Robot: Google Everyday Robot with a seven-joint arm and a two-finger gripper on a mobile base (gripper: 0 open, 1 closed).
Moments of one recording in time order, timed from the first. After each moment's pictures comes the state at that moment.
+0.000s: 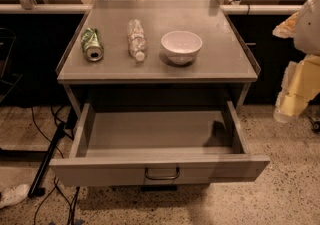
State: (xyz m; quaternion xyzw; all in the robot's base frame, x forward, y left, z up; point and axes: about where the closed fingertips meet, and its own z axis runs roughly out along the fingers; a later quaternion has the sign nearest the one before) arm 0.438 -0.217 0.976 -0.60 0.78 -0.03 0.16
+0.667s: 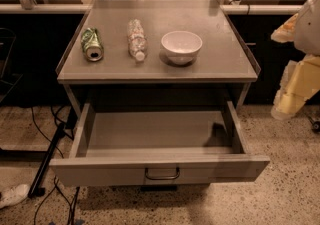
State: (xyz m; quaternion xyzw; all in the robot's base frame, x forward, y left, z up) arm 0.438 -0.217 0.976 -0.60 0.78 -0.03 0.16
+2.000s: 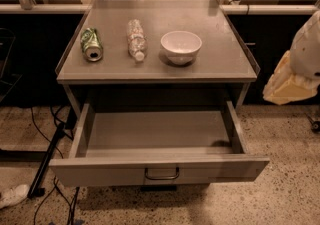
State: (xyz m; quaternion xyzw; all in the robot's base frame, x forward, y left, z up) arm 0.424 -0.219 0.945 -0.59 0.79 -0.02 0.14
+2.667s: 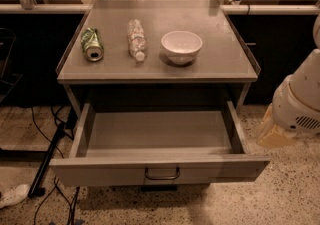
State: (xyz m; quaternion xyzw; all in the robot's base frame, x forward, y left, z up) arm 0.394 -0.229 0.841 -0.58 0.81 0.01 0.07
